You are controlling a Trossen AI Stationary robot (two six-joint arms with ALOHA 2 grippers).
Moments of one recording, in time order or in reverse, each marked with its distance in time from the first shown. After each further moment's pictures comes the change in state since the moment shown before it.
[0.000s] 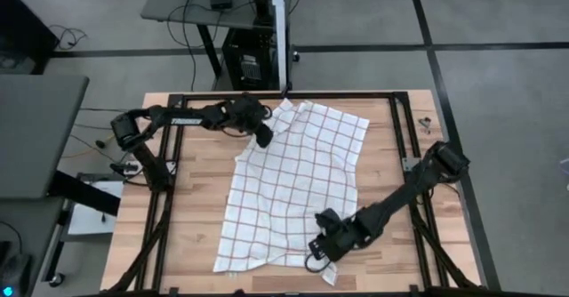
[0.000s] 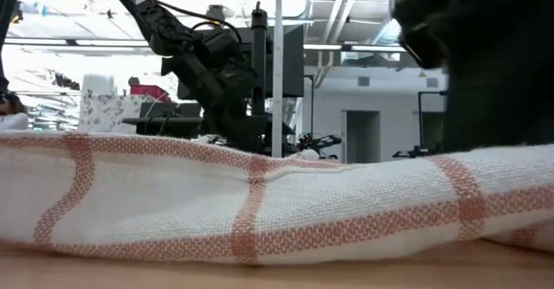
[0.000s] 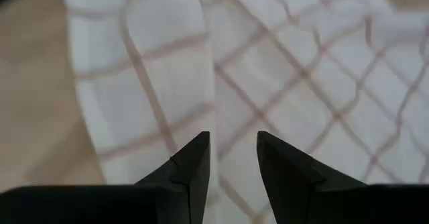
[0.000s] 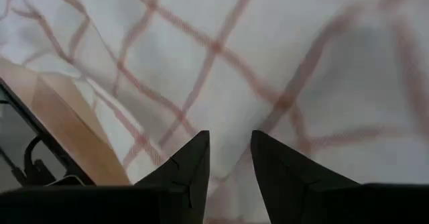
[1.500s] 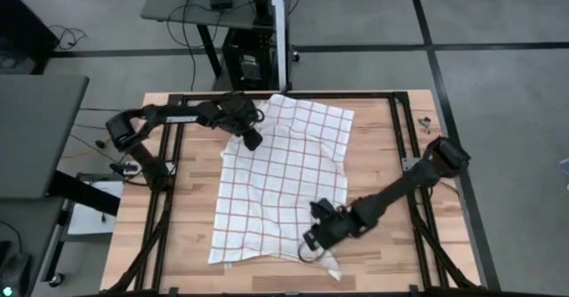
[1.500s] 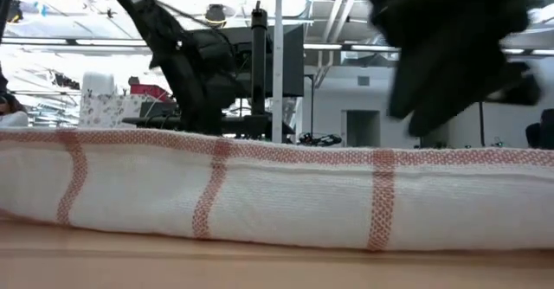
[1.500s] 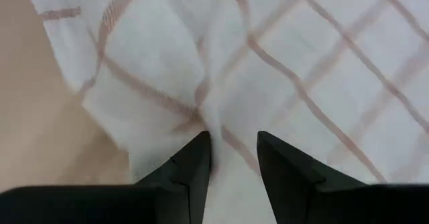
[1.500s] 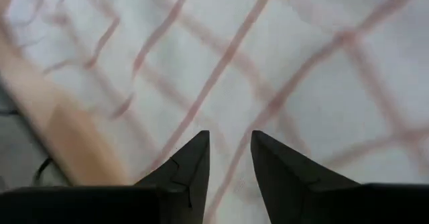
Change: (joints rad) left arm -0.008 -0.105 0.002 -0.433 -0.037 0.110; right arm -0.123 -0.039 0.028 -0.054 0.044 -0.258
